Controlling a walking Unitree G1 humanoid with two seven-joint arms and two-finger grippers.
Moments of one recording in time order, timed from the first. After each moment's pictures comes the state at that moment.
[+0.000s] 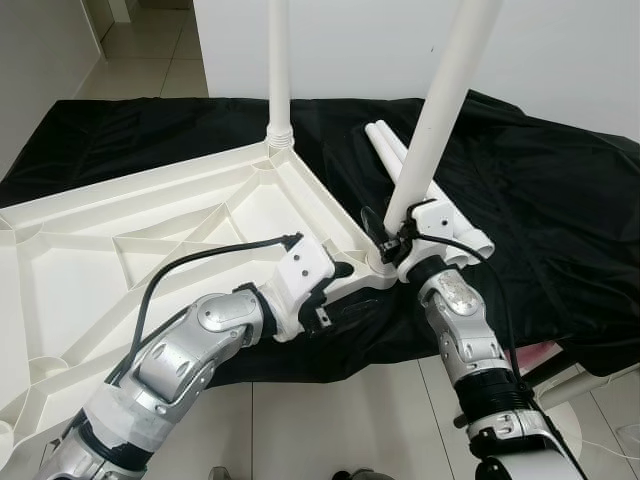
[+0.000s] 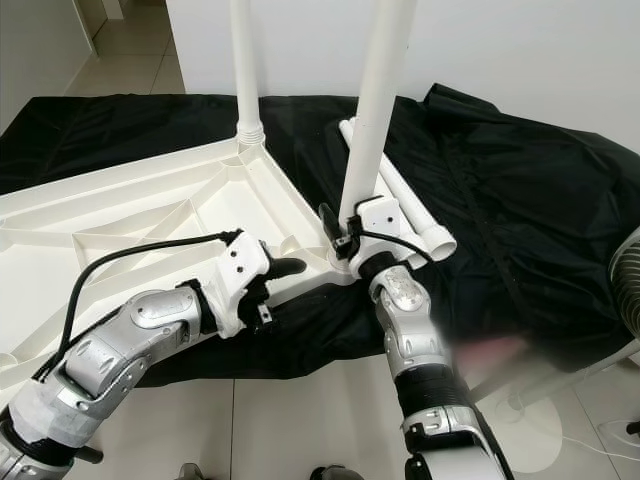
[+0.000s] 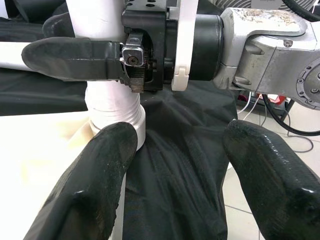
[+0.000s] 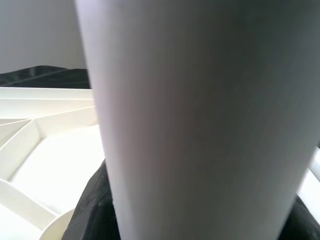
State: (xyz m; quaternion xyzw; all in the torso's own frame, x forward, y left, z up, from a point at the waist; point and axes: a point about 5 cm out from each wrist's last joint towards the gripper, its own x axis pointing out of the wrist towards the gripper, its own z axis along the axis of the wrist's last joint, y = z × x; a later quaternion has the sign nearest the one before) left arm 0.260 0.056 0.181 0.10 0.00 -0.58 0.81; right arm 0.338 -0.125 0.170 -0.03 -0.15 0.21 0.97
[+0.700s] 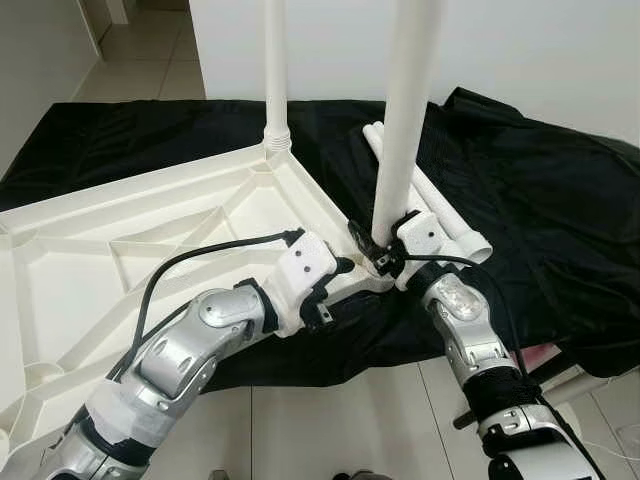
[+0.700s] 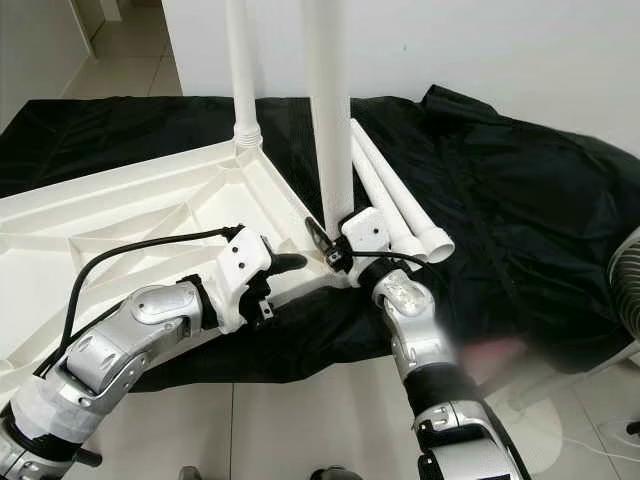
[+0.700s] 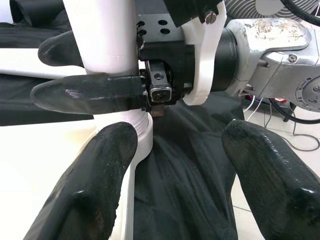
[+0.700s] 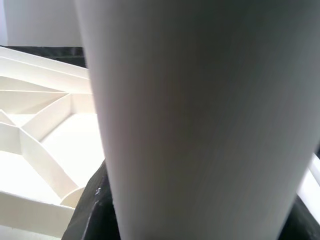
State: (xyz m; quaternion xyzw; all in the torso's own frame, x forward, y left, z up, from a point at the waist) left arm 0.263 0.055 0.185 0.11 -0.01 -0.57 0.81; right arm 0.337 -0.122 0.159 -0.12 -0.15 0.29 0.94
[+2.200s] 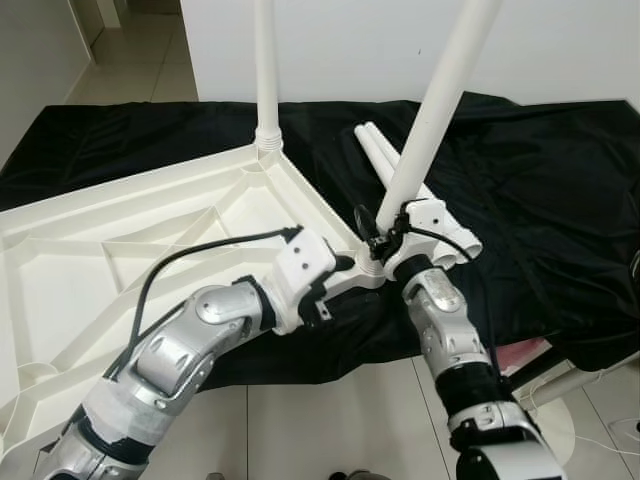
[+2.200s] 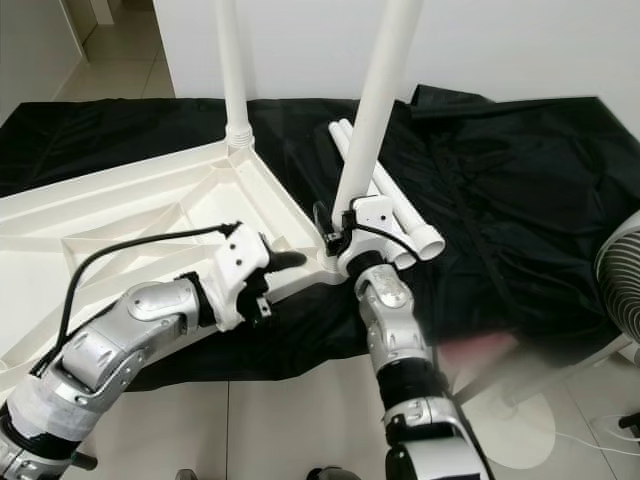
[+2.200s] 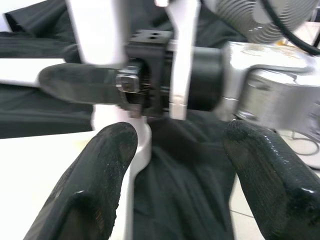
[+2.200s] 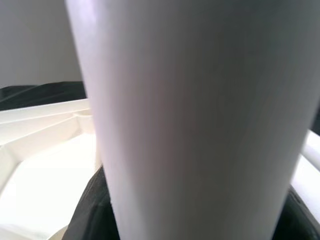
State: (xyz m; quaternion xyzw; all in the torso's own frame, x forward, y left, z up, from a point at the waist) left arm 0.267 0.062 0.191 0.11 -0.01 -0.56 0.82; right arm 0.343 -0.107 0.157 0.05 -0.10 0.12 0.99
